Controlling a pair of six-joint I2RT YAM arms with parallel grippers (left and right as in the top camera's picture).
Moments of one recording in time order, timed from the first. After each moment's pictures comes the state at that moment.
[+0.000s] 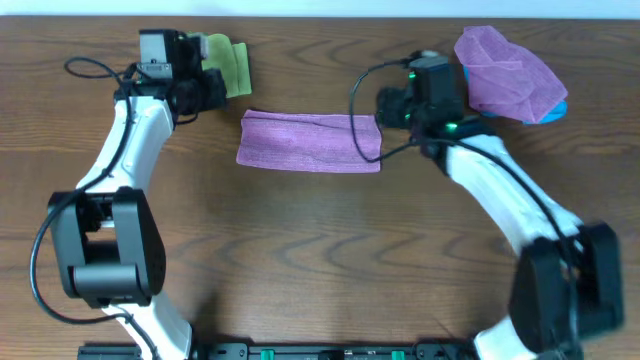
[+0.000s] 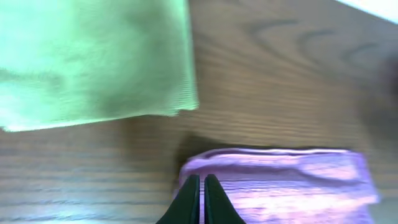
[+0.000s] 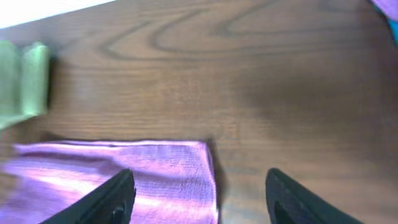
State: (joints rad) left arm 0.00 1.91 1.46 -0.48 0.37 -0.21; right arm 0.27 1.70 1.22 -0.28 -0.01 0.41
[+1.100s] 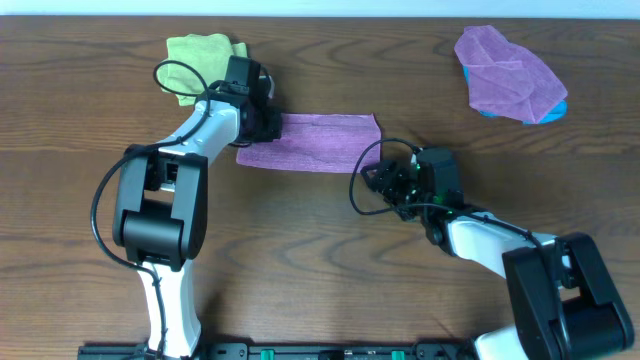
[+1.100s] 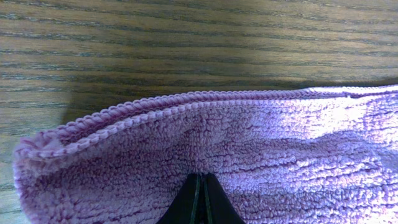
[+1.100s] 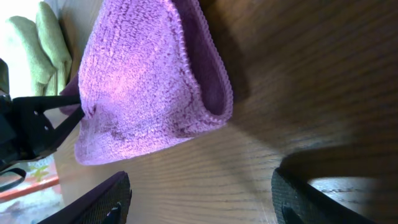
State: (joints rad) left arm -0.21 2.15 1.46 -0.50 0.23 -0.22; right arm 0.29 1.66 0.57 0.32 -0.35 1.03
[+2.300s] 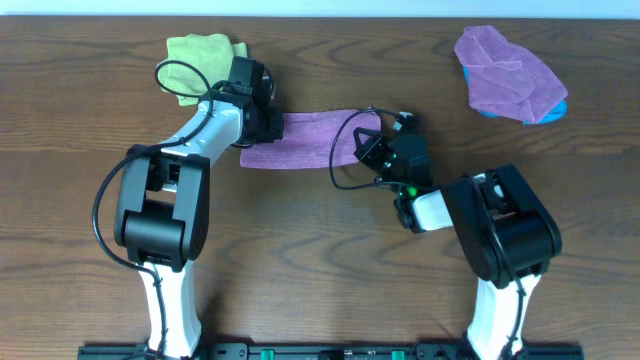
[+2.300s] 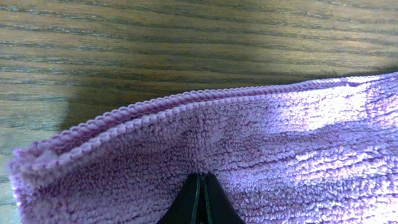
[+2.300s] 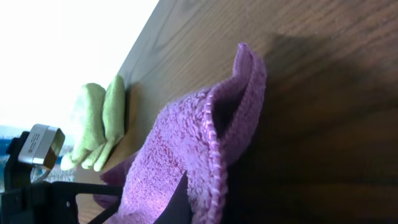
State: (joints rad) left arm -0.22 2.15 1.47 -0.51 0.21 -0.25; right arm 0.34 2.08 0.73 0.97 -0.19 1.02
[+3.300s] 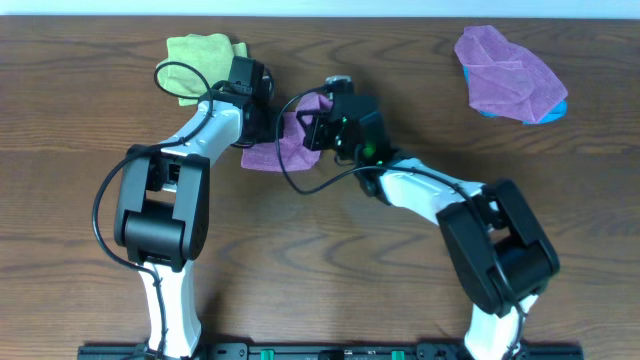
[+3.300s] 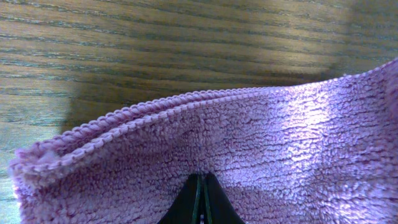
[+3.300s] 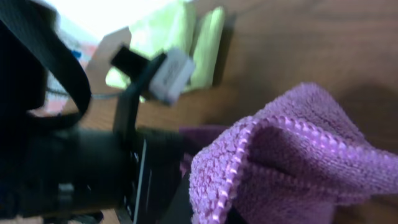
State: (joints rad) left arm -0.22 2.15 1.47 -0.51 0.21 -0.28; right arm 0.54 1.99 1.09 0.45 -0.27 0.61
